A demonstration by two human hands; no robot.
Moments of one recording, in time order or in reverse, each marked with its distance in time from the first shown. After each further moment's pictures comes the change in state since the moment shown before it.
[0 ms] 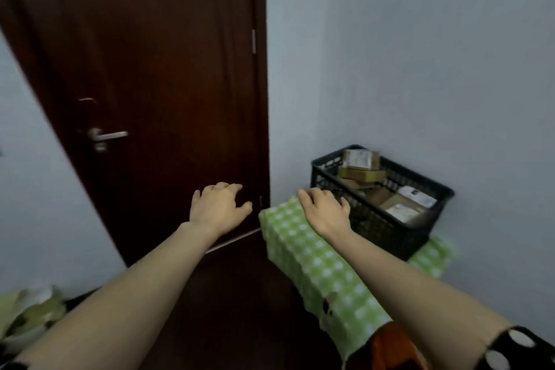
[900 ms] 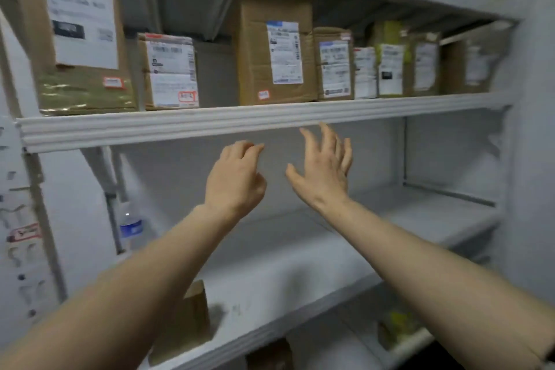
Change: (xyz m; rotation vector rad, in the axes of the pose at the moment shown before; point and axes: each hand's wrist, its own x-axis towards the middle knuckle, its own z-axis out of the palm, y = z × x) left_hand -0.692 -0.437 -0.356 0.708 0.831 -1.110; right_hand -0.572 -0.728 0.150 0.671 -0.261 -1.543
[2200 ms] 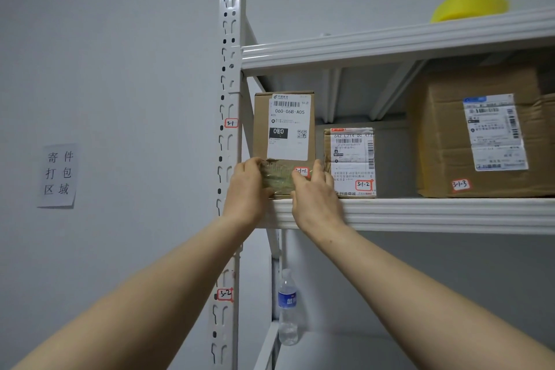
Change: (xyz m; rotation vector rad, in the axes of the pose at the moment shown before) left_hand 0.034 -0.166 -0.160 0.169 0.340 -0.505; right_hand 0.087 -0.246 0.056 0.315 -0.114 -0.481
